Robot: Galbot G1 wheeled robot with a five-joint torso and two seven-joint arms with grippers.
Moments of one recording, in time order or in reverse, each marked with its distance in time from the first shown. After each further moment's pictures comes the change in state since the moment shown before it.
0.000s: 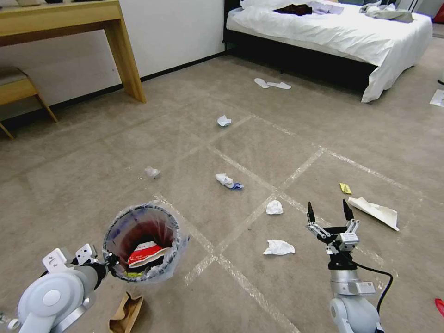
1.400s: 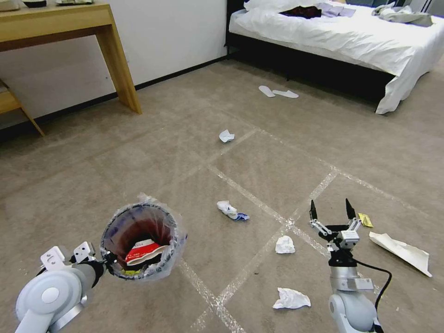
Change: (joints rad) left arm -0.010 0.024 -0.001 0.011 -0.002 -0.006 0.008; right arm 0.051 -0.014 0.012 -0.044 -0.018 -0.001 0.055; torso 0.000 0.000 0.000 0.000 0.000
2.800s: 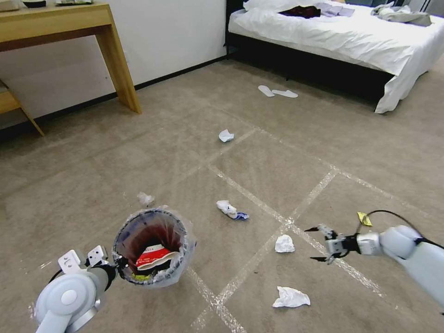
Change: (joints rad) left arm -0.010 -0.043 0.077 0.042 0.097 0.006 0.047; right arm 0.771 -0.636 -0.927 -0.683 -0.446 0.061 -0.682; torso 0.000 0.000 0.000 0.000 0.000
